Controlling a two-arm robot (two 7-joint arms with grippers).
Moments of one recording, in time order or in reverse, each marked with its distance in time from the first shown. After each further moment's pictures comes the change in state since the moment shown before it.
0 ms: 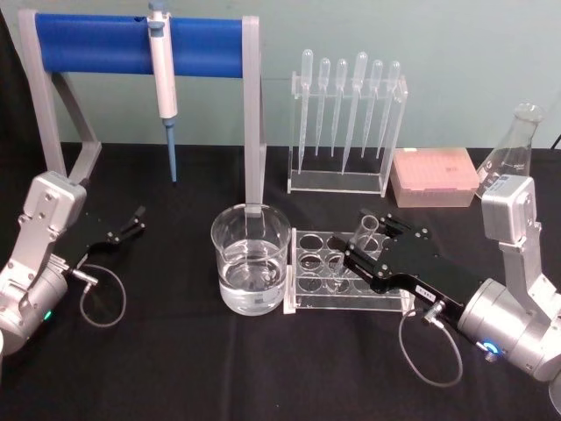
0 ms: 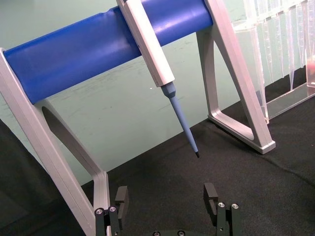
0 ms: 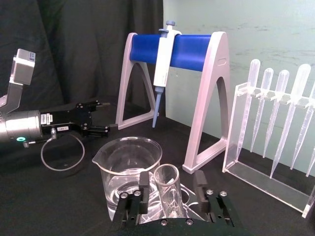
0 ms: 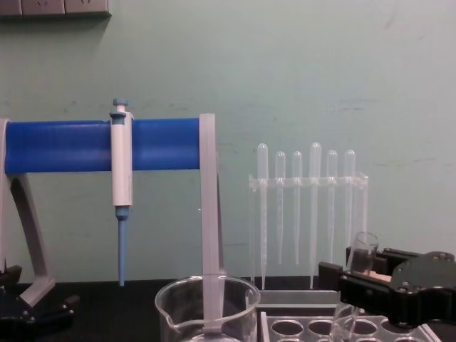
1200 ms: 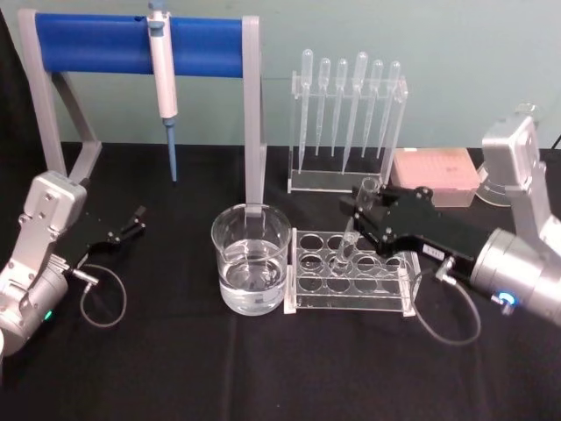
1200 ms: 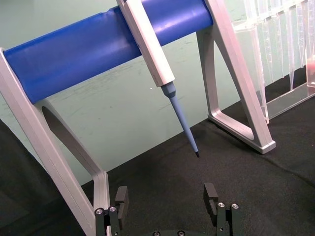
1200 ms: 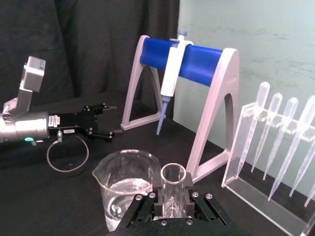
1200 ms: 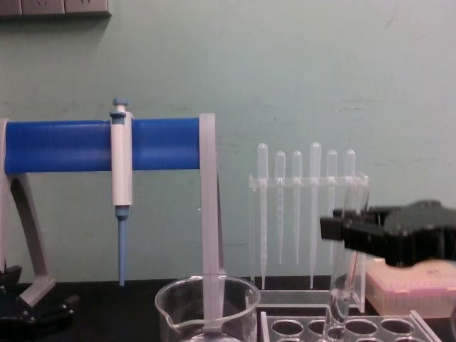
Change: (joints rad) left arm 0.000 0.000 0.000 0.000 0.000 0.000 0.000; right arm 0.123 0.043 0.002 -0.028 0.015 0.141 0.083
